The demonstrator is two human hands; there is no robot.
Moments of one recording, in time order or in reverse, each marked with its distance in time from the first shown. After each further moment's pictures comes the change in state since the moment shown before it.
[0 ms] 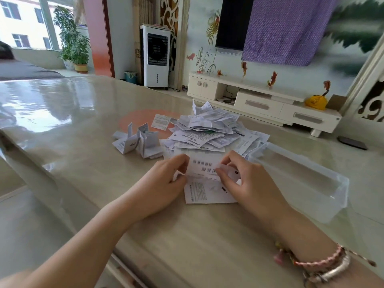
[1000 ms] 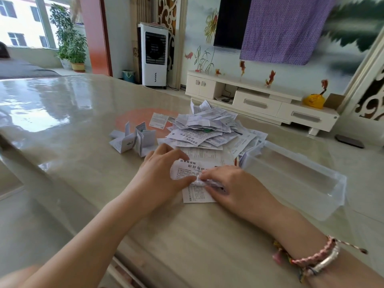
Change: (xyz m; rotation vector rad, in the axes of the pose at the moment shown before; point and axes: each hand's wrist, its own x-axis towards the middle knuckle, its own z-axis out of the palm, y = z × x) left_hand 0.006 0.001 0.001 0.218 0.101 -0.161; right_hand 0.006 0.009 0.013 -0.184 -0.236 -0.210
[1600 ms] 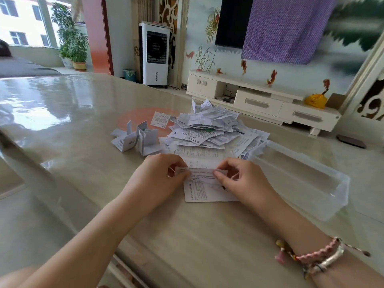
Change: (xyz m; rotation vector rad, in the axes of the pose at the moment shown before) left_hand -0.002 -0.006 0.000 -0.084 0.054 -0.005; right_hand 0.002 0.004 -0.001 0.406 0.145 0.392
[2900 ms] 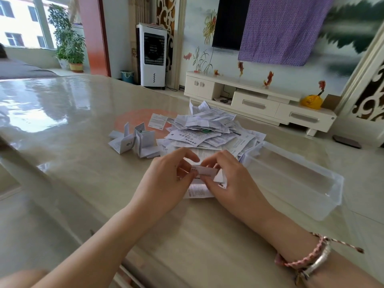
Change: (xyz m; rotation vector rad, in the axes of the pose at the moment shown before) left_hand -0.012 0.027 0.009 -0.263 0.103 0.066; right_hand -0.007 -0.015 0.011 -0.047 0.097 -0.354
